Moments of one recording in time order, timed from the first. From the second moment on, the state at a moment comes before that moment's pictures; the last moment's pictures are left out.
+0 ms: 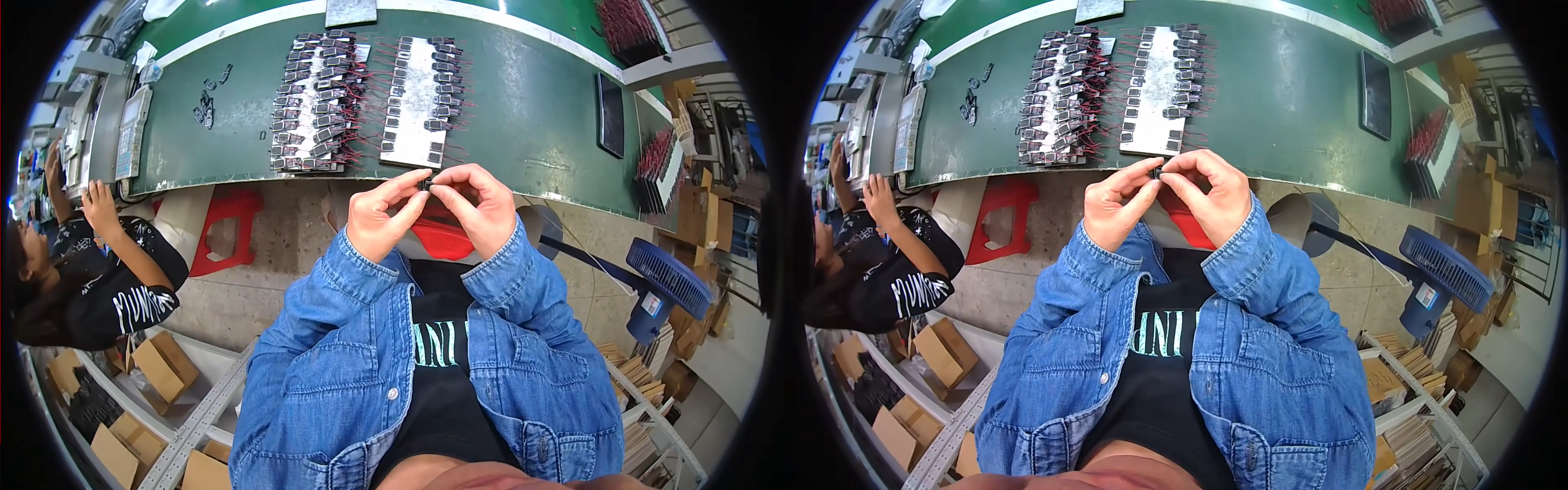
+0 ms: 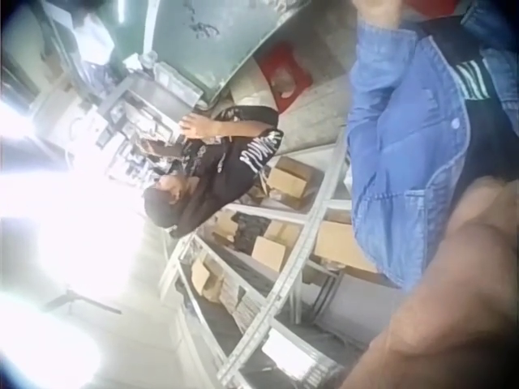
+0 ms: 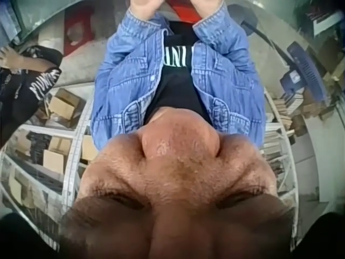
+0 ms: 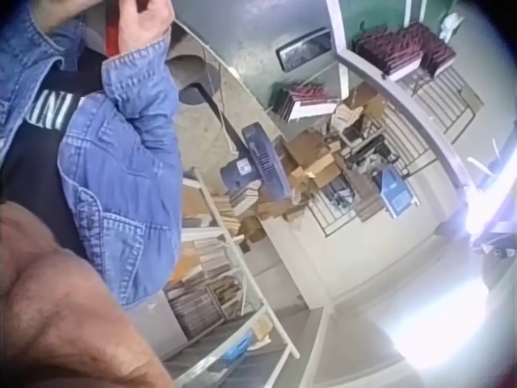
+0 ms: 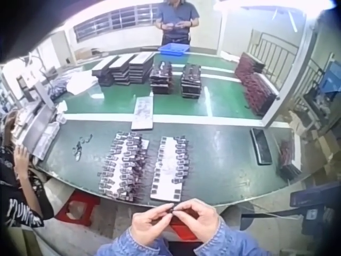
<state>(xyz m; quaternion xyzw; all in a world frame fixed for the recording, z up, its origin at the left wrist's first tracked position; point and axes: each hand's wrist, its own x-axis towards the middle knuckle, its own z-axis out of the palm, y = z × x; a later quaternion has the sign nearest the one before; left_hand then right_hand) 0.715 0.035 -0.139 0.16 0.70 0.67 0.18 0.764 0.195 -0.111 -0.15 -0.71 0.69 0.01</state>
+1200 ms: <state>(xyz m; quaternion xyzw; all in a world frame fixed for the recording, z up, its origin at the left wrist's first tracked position) 0.698 0.039 -0.117 0.06 0.66 0.72 0.18 0.728 0.228 -0.117 -0.03 -0.91 0.37 0.21</state>
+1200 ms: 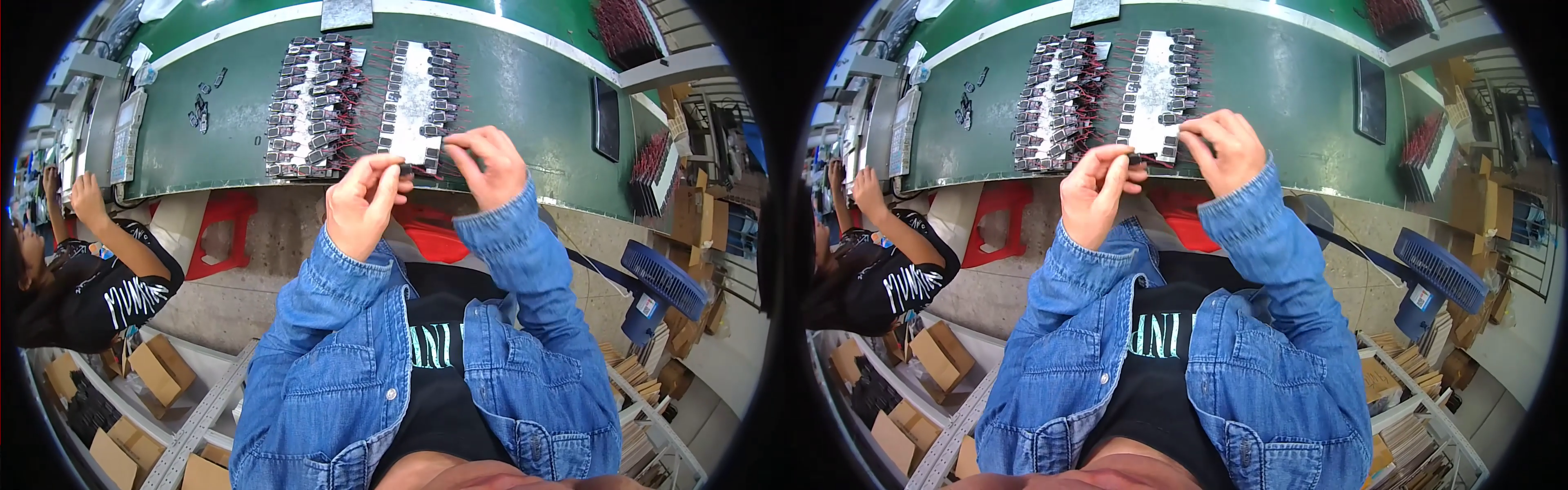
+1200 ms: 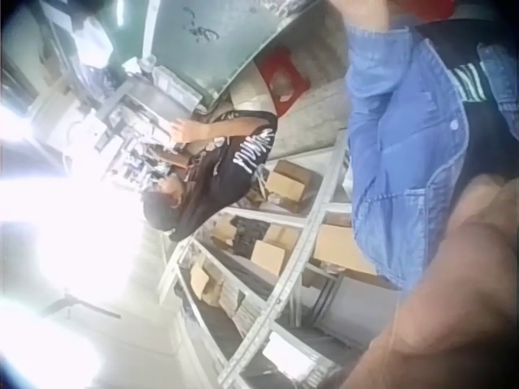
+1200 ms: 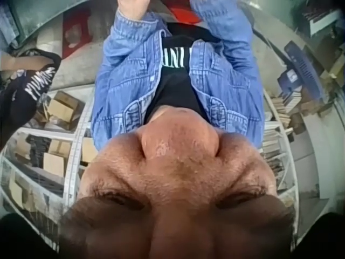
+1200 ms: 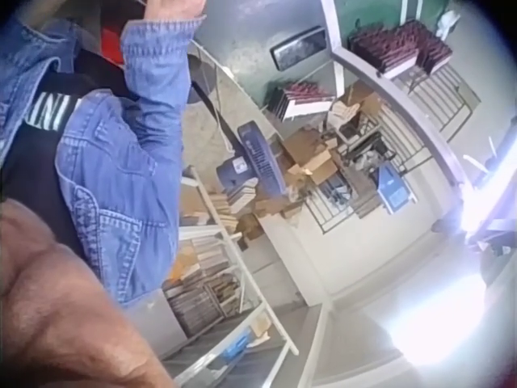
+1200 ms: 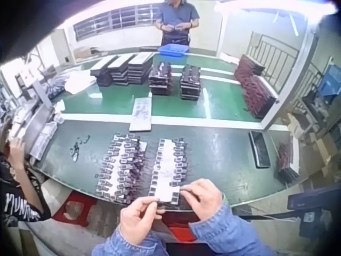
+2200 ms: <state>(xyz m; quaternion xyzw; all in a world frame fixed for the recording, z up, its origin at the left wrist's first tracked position) 0.666 0.081 -0.141 0.28 0.88 0.36 -0.12 0.749 0.264 -0.156 -0.20 -0.77 0.56 0.24</state>
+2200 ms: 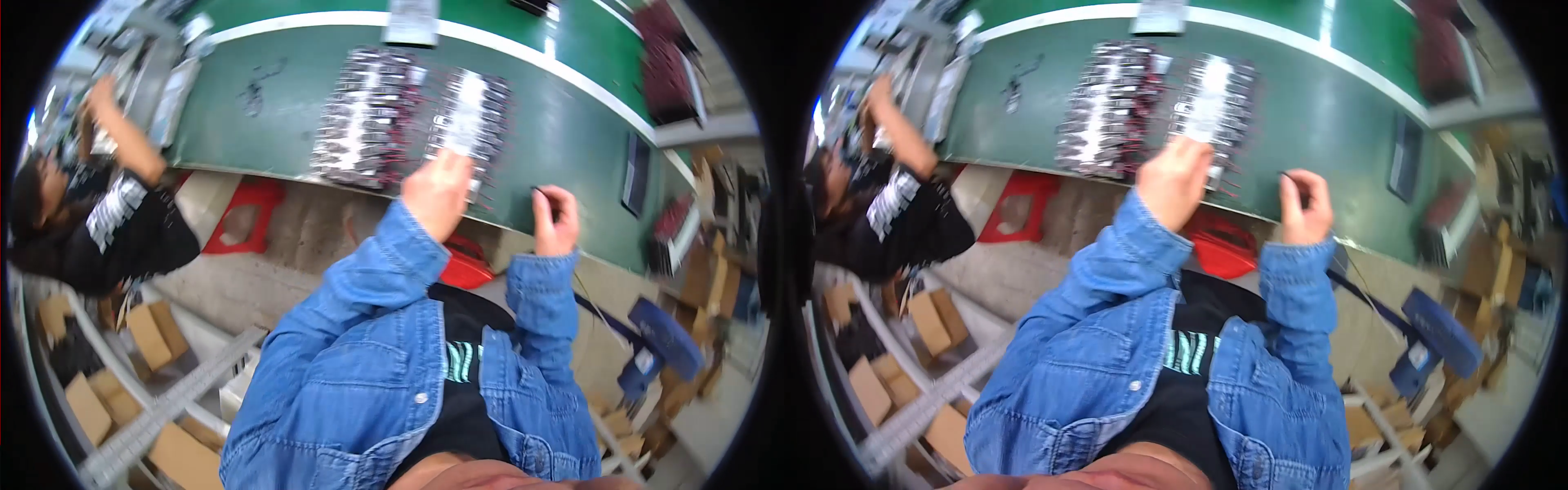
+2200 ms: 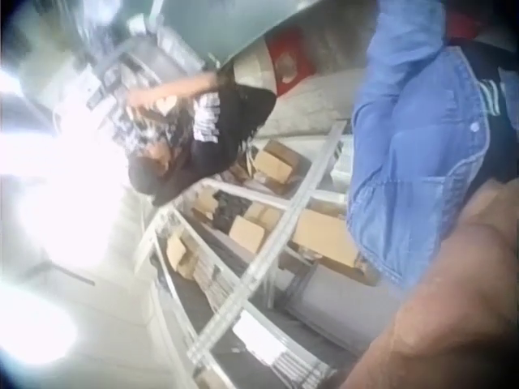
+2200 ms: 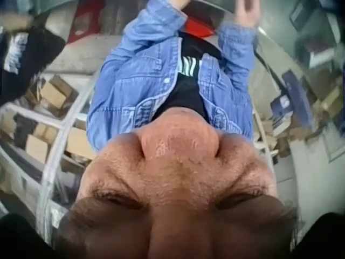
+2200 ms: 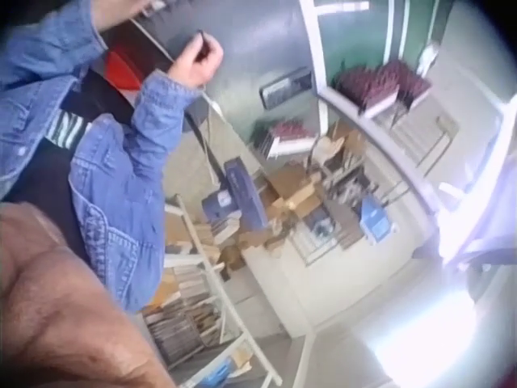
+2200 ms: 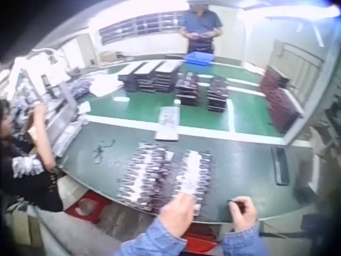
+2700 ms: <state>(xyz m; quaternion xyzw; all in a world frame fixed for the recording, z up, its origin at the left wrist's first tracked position) 0.552 -0.131 -0.116 -0.03 0.95 0.17 -0.26 0.757 0.285 -0.172 -0.18 -0.72 0.62 0.24</state>
